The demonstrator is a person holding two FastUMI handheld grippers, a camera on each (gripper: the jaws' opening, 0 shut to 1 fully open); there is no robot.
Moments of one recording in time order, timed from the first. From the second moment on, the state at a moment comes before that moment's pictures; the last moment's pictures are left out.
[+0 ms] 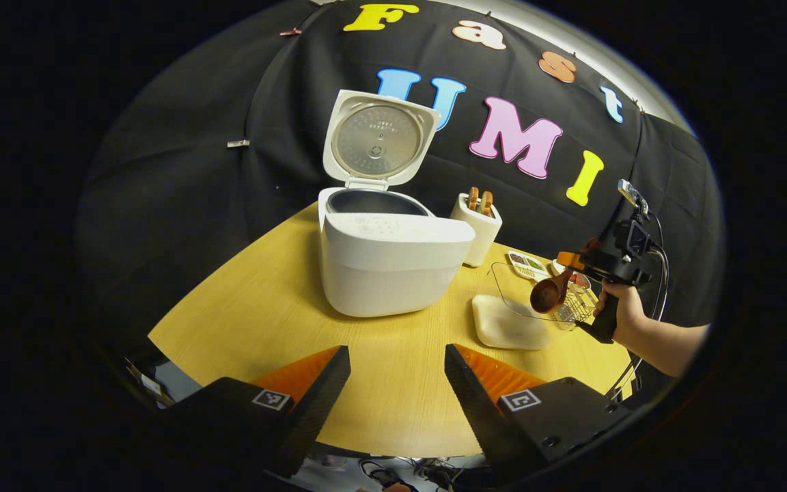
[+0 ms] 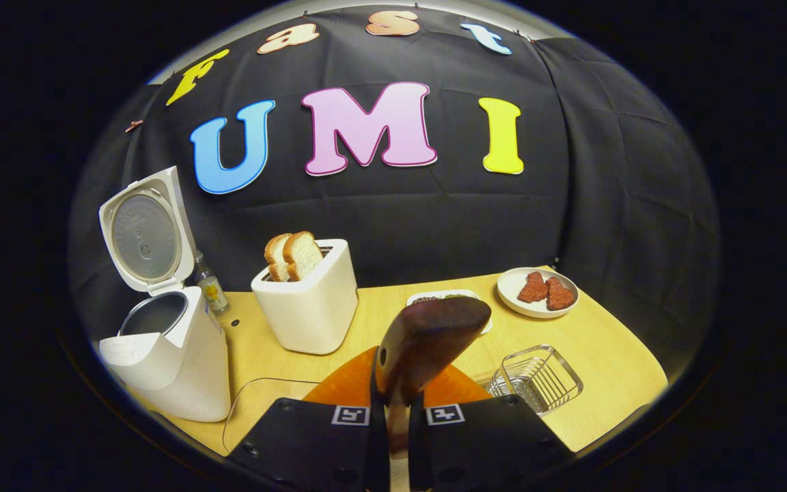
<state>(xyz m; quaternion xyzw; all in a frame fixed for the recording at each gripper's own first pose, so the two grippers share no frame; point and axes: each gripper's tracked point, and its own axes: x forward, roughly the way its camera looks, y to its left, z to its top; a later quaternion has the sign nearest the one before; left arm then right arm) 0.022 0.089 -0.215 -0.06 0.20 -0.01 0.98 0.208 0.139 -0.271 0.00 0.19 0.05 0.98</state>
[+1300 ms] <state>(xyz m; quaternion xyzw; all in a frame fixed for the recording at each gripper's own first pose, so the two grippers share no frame) -0.008 0.092 -0.228 -0.12 0.20 0.01 0.97 0.144 0.179 -0.309 0.30 0.35 0.04 0.88</state>
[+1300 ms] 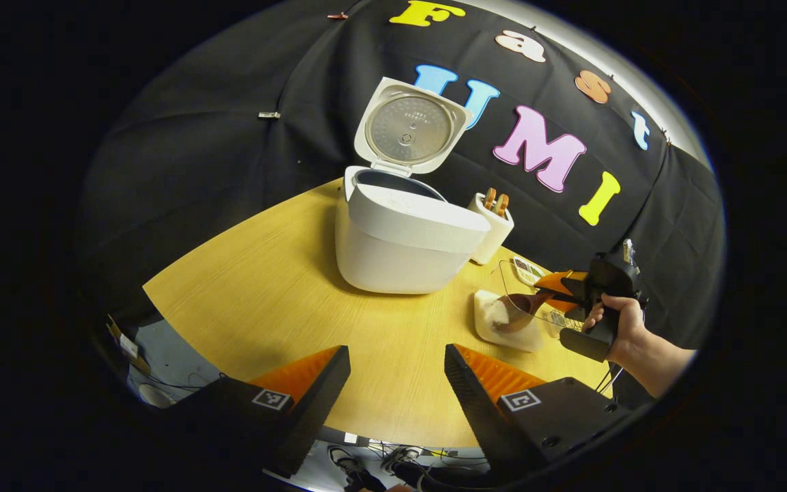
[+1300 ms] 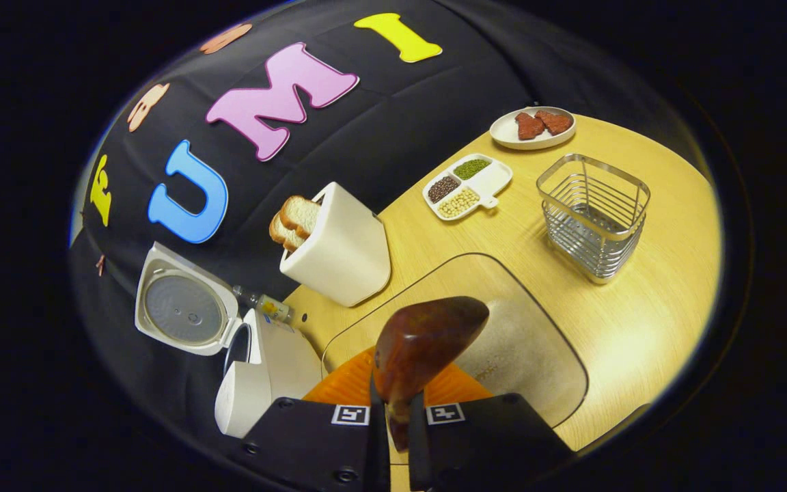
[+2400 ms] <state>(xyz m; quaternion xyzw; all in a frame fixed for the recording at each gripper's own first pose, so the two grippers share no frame) -0.014 0.112 -0.181 -0.08 0.17 -0.01 0.98 0.184 0.190 -0.141 0.49 0.29 0.01 0.82</state>
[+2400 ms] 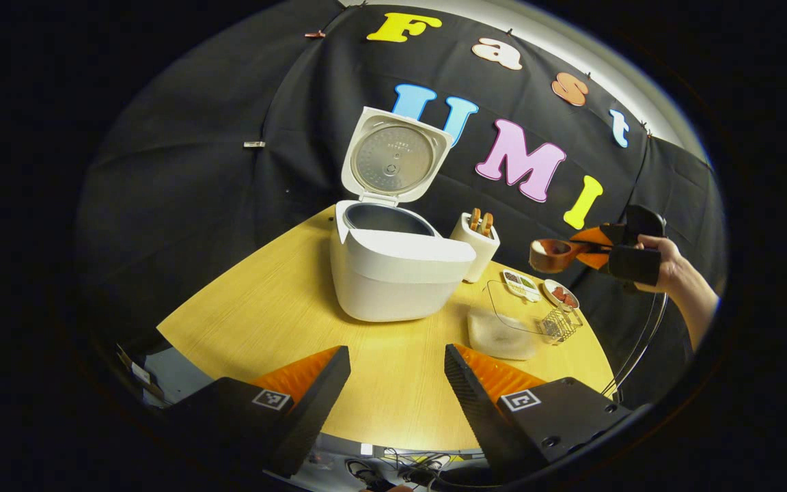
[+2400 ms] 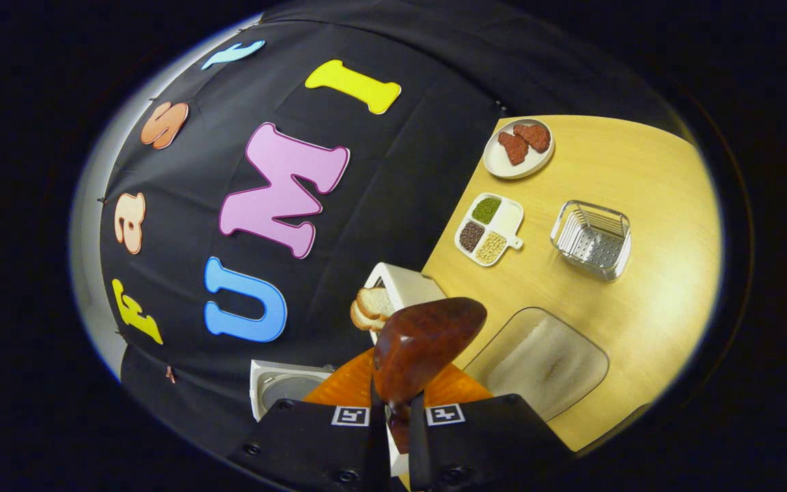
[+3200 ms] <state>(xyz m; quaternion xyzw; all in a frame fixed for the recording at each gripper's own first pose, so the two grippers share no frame) -0.010 0.162 -0.191 -0.13 0.17 0.05 0.98 0.210 0.381 -0.135 0.51 0.34 0.11 0.78</state>
